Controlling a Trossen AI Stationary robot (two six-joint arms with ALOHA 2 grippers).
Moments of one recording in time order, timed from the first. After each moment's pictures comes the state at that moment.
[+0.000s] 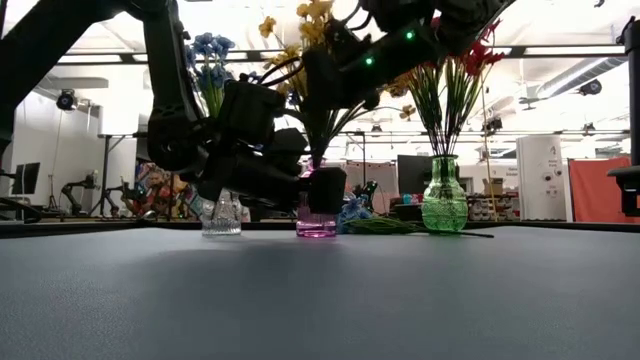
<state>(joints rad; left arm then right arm) 0.12 2.16 0.80 1.10 -0.80 -0.14 -0.14 1.74 1.09 0.36 0.39 -0.07</state>
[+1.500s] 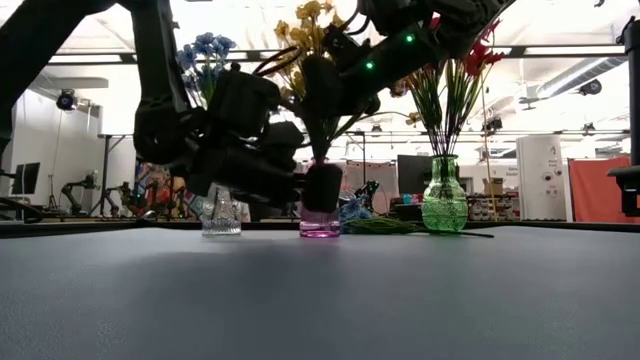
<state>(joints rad) 0.06 2.12 0.77 1.10 -0.86 -0.12 -0.13 1.74 1.08 0.34 0.39 -0.06</state>
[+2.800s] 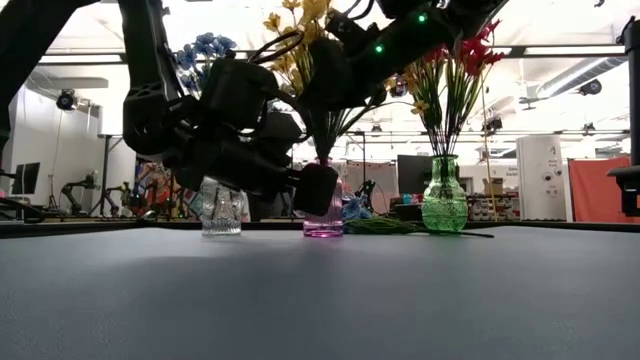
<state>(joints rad) -0.01 2.09 0.76 1.05 -1.01 -0.03 -0.07 1.68 1.09 0.21 0.42 -0.02</state>
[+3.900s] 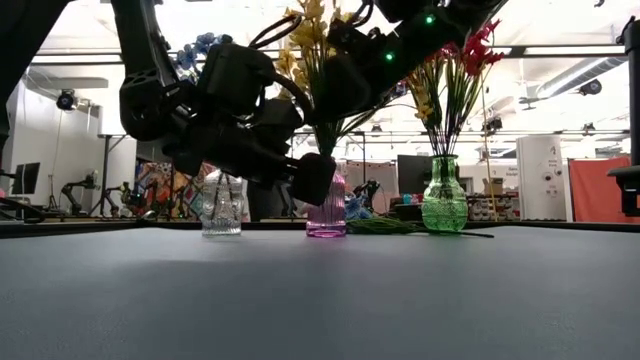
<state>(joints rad) -0.02 2.03 0.76 1.01 -1.03 0.04 -0.06 1.67 1.09 0.06 0.41 -0.12</state>
